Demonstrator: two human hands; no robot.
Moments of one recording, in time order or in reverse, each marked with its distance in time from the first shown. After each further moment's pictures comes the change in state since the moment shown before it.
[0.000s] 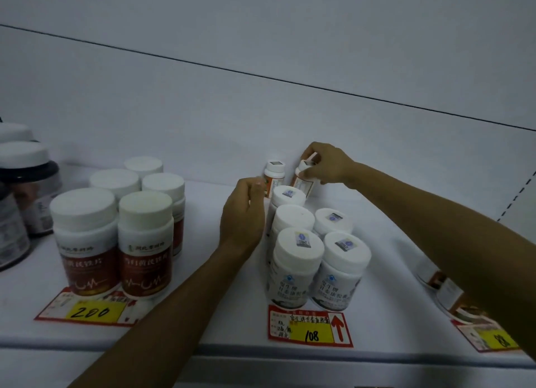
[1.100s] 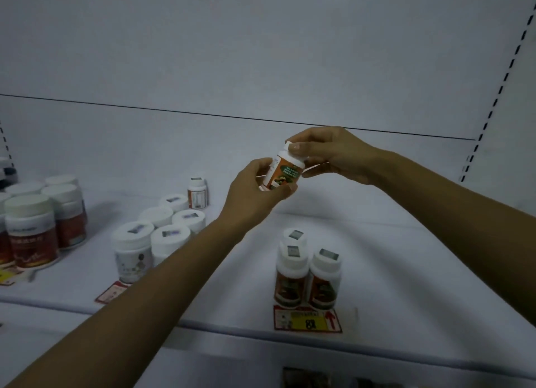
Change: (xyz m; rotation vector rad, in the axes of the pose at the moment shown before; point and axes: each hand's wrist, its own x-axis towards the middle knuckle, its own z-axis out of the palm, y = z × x) left_hand -0.071 0.174 0.177 0.111 -0.105 0.084; right_hand -0.119 0.122 -0.192 0.557 -0.187 -0.334
